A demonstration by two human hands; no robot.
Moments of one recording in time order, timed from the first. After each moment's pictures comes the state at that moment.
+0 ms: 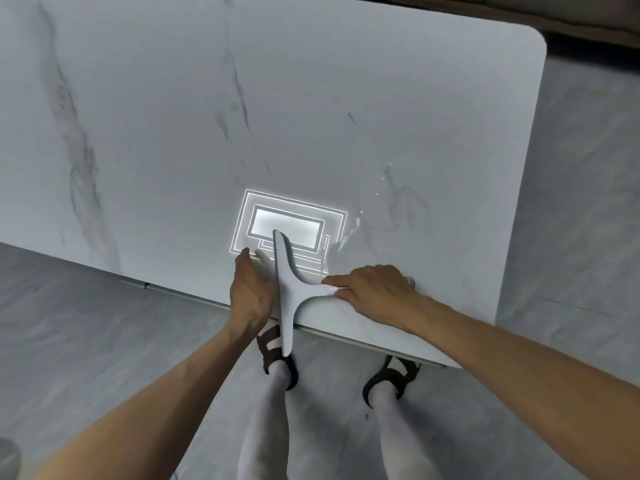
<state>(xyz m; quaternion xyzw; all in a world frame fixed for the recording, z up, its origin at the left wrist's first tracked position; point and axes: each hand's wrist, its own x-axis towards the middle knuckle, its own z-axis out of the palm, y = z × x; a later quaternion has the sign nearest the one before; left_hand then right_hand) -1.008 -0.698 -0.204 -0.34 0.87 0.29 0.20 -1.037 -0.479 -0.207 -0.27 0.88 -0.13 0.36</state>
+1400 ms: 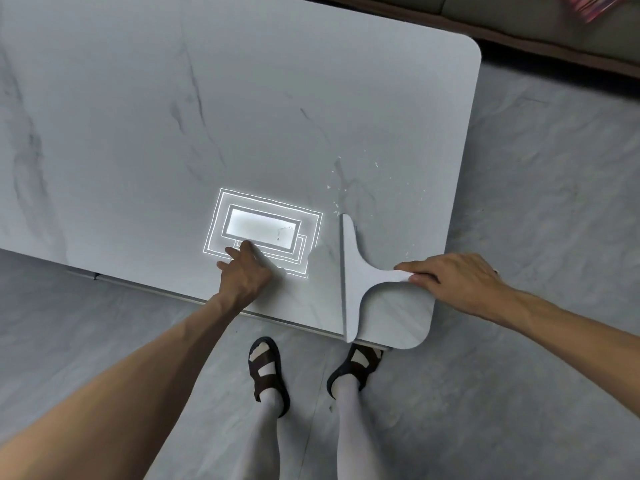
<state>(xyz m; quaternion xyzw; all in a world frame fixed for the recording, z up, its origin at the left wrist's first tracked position) -1.017 -0.636 -0.209 -0.27 0.88 0.17 0.35 -1.029 -0.278 -0.166 -0.18 0.93 -0.09 0.30</state>
